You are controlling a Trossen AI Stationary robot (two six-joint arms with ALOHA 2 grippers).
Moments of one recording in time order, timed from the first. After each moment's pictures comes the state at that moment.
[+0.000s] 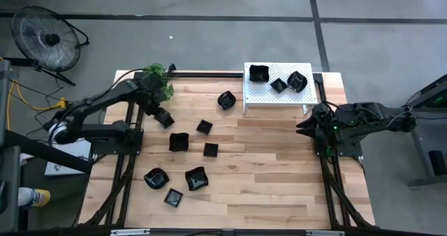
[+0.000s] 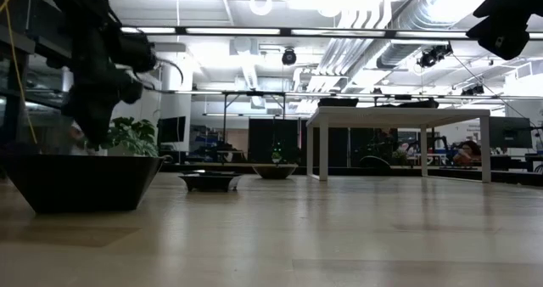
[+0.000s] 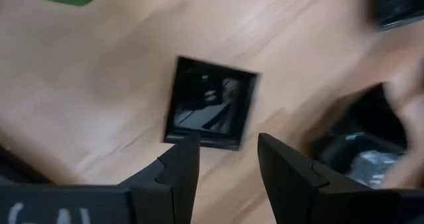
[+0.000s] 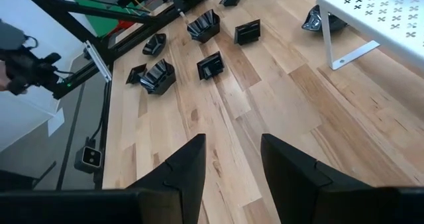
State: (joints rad) left arm 0.82 1.09 0.68 -0.98 0.22 -0.09; right arm 0.15 0.33 0.65 -0.81 0.12 0.65
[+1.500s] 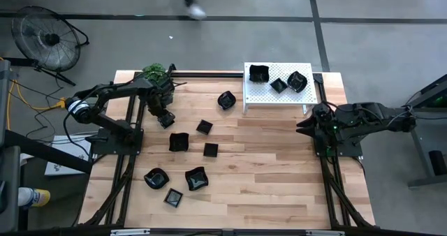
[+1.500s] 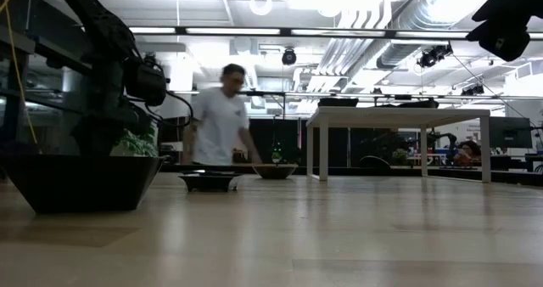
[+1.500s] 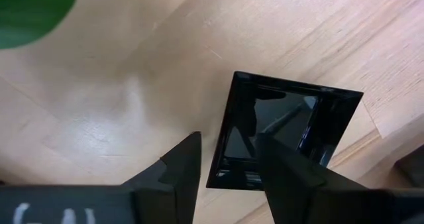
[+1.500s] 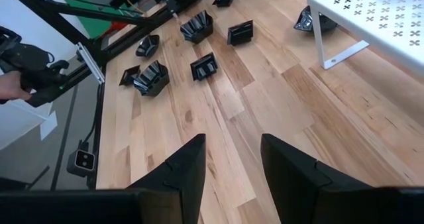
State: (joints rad) left arm 0.82 1.40 0.68 -0.85 0.12 -0.03; right arm 0.15 0.33 0.65 -0.83 0.14 0.65
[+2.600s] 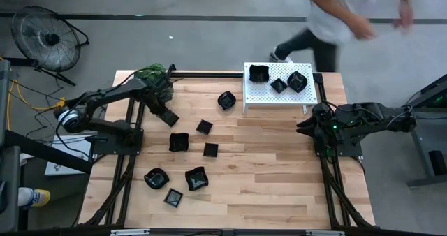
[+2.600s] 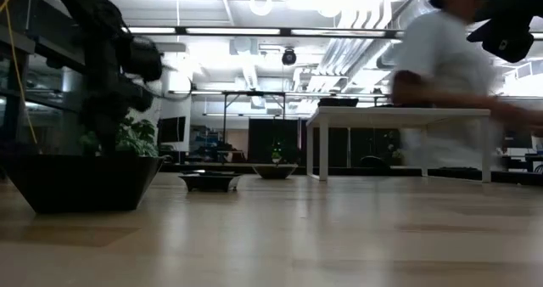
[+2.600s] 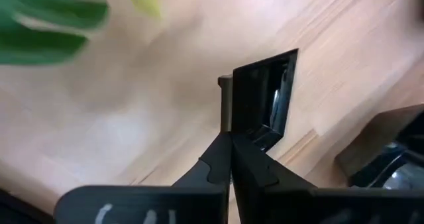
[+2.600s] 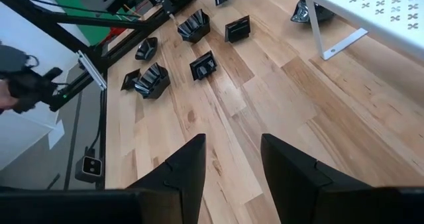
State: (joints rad) left arm 0.82 1.23 0.69 -0.87 0.20 -0.03; right arm 0.15 0.33 0.65 -0.83 0.14 0.73
